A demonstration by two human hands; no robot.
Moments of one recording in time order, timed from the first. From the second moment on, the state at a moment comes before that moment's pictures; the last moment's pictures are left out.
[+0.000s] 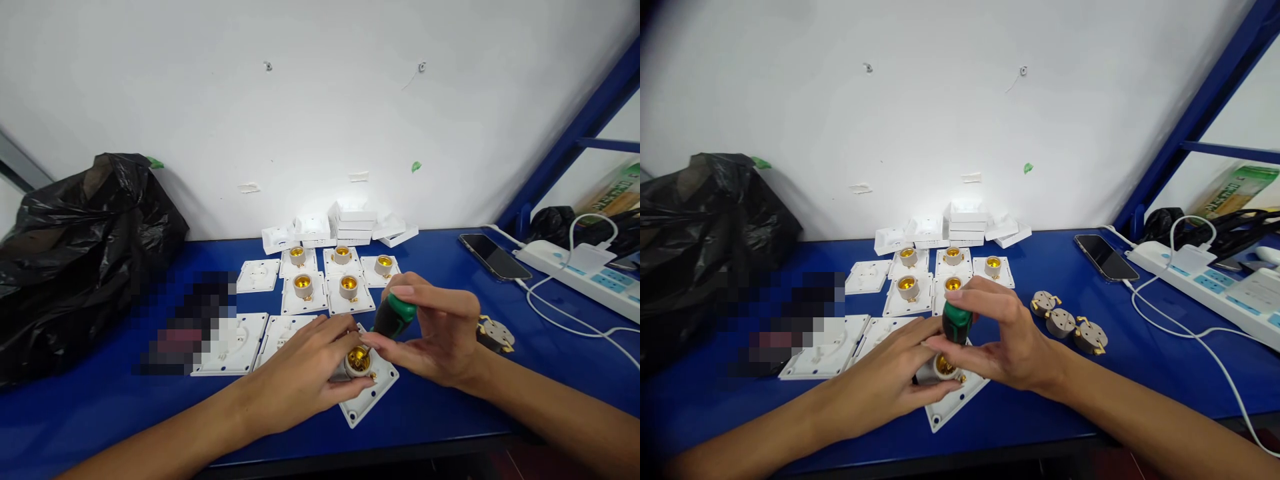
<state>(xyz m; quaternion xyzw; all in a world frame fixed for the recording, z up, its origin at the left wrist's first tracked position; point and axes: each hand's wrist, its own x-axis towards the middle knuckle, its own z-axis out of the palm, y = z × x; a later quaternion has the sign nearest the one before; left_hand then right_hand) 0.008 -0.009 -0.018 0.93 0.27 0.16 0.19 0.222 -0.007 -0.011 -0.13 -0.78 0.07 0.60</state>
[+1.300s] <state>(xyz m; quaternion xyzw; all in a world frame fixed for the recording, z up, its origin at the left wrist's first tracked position) 0.008 -0.007 -0.015 0.93 0.26 0.16 0.22 0.224 -0.010 -0.003 -0.16 -0.82 0.14 0.53</state>
